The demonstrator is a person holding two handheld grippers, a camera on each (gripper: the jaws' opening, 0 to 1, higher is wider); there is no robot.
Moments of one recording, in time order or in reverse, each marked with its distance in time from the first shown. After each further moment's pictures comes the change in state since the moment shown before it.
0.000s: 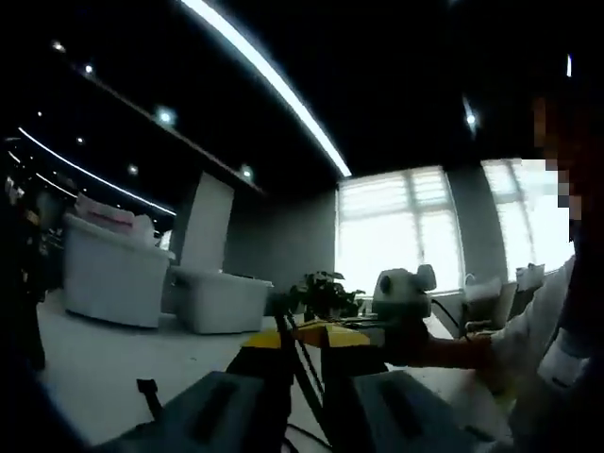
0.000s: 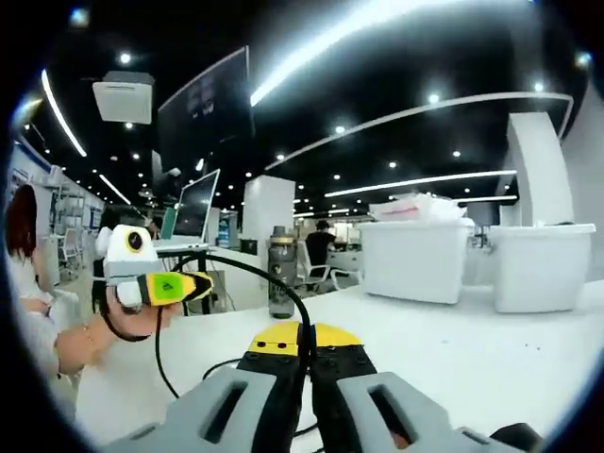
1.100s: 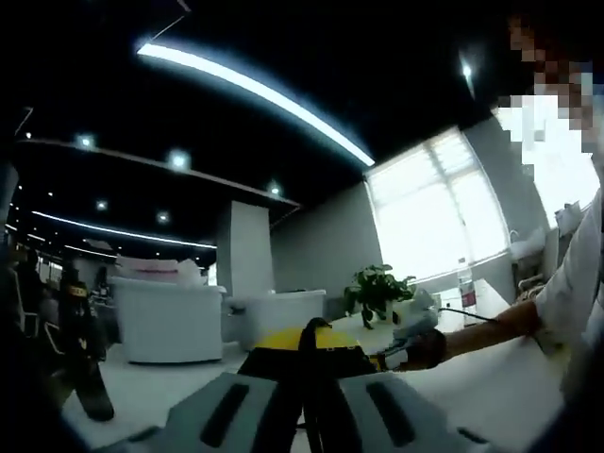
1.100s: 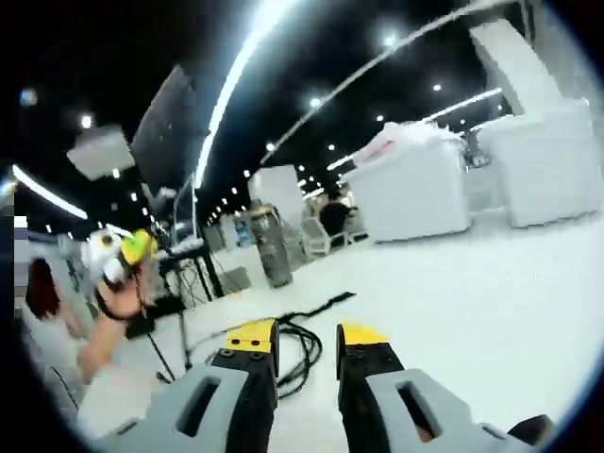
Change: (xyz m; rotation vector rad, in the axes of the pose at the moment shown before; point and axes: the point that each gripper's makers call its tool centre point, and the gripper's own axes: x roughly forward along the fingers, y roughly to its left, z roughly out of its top) left arm -0.009 0.024 0.016 0.194 -0.003 0.108; right arm 0.023 -0.067 -0.092 0.135 0.193 0.043
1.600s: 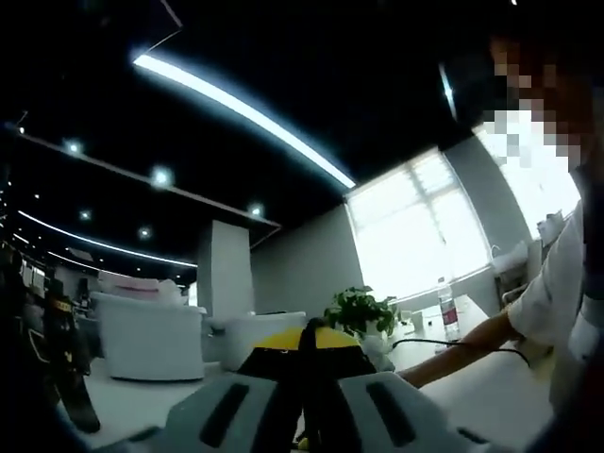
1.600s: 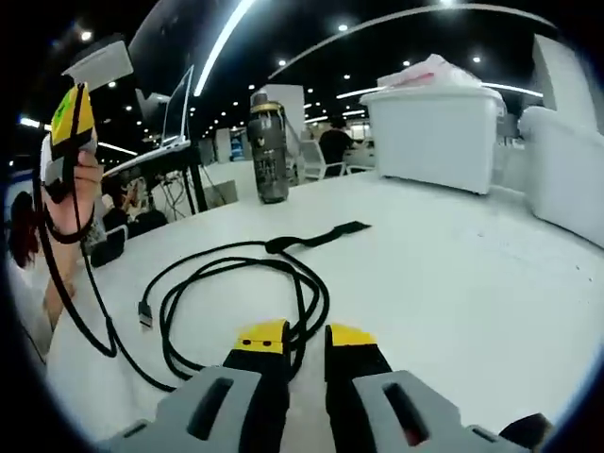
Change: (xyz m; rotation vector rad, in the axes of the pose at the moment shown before) left arm -0.005 -0.019 0.021 -0.012 -0.087 -0.082; right arm 0.053 0.027 -0.050 -0.089 0.283 0.030
